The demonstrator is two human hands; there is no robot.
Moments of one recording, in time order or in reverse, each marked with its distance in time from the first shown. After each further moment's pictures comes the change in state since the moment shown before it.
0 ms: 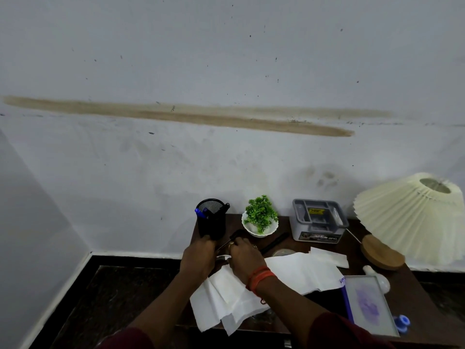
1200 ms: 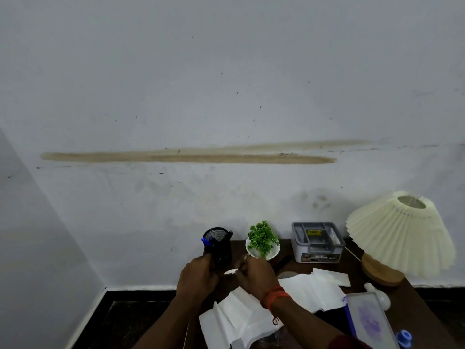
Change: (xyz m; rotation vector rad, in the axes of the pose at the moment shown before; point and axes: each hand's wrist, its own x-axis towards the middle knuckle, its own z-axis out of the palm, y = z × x) left_hand -0.019 -0.011 -0.045 -0.095 0.185 -0.032; right_hand -0.019 0.002 -0.052 0.463 0.180 0.123
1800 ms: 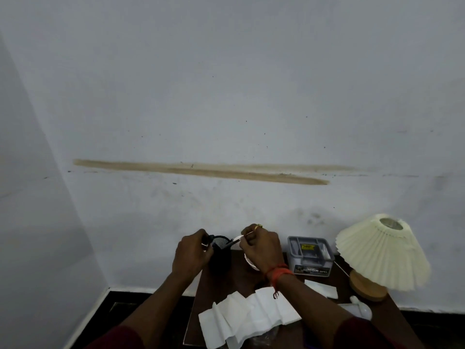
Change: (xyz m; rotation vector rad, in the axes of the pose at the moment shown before) left_hand -0.001 0.024 -0.096 -0.321 0.257 -0.028; right_hand 0.004 -0.069 -0.099 0.159 0.300 -0.013
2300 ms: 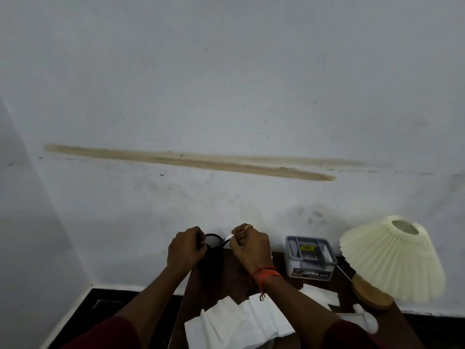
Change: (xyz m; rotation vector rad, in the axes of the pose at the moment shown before) left_hand 0.039 -0.024 0.046 0.134 -0.036 -0.044; right_hand 0.027 0.028 0.040 0.024 -0.002 0.031
